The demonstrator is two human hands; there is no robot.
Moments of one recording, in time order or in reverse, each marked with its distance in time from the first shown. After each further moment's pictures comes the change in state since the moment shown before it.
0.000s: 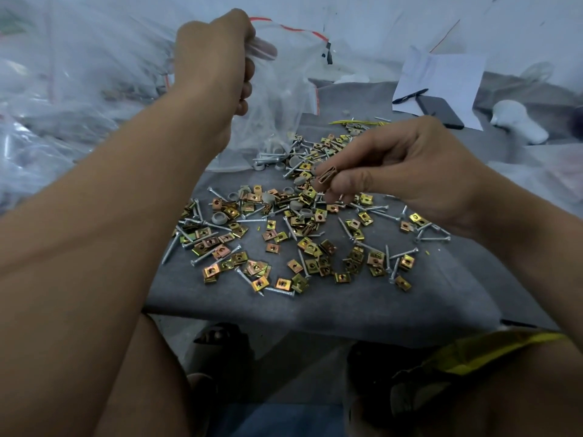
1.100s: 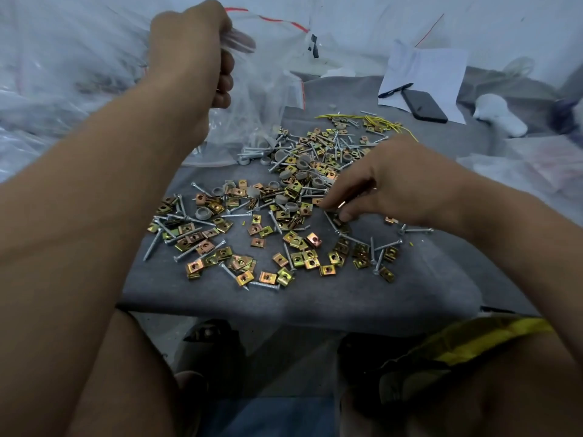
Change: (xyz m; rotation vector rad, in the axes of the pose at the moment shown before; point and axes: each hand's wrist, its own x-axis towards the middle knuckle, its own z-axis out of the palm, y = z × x) left_hand 0.002 -0.003 -0.002 -0.022 -0.008 -0.033; right_hand 0.000 0.009 -0.015 -0.838 -0.144 0.184
